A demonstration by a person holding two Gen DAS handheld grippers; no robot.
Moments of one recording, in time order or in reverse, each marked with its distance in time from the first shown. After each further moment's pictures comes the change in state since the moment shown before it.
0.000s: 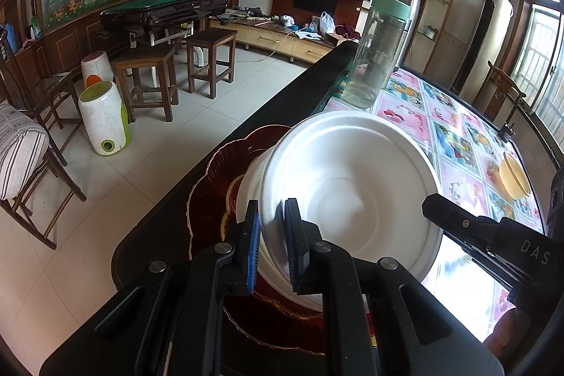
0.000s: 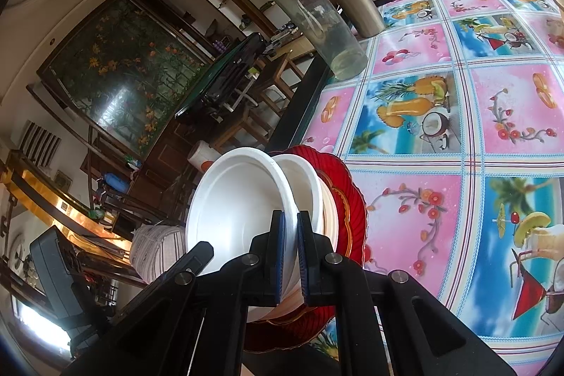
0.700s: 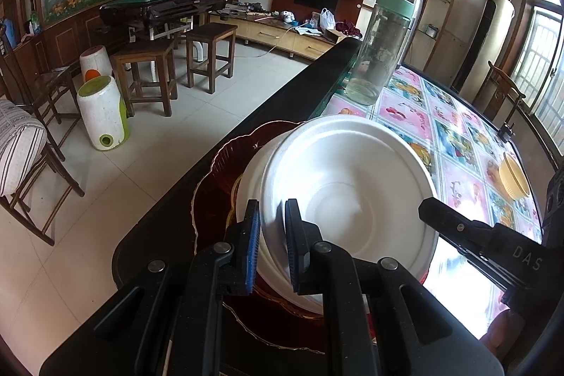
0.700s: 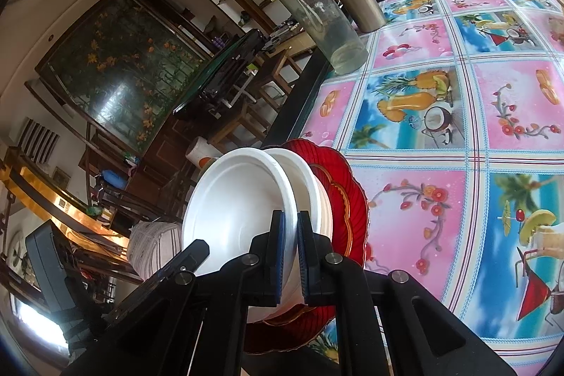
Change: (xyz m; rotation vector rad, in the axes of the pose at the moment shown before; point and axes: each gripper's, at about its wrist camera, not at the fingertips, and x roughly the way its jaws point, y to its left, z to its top) left arm 0.000 0.014 0.003 -0.011 0.021 -0.012; right arm 0.007 0.001 -0.003 -0.008 0.012 -0.013
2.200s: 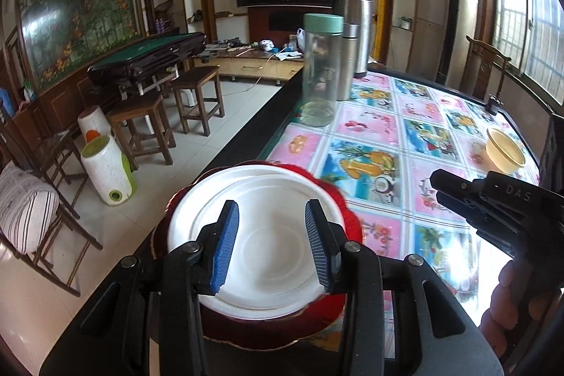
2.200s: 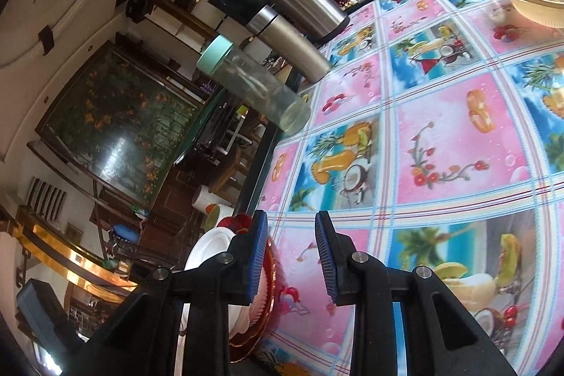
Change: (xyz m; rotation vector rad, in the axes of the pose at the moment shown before) left arm -0.036 -0.086 0.006 0.216 -0.124 0.054; right arm -0.064 -0.092 0.040 0.174 -0.146 0.036
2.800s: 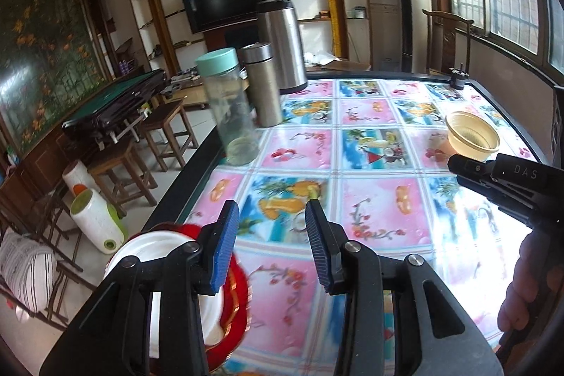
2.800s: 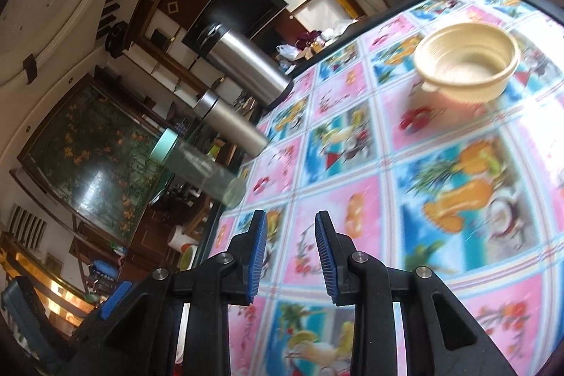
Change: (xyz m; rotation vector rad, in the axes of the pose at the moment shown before) left arm -0.001 -0.127 0.041 0.212 -0.053 -0.039; right arm -0.091 -0.084 0.082 0.031 -0.157 -0.113
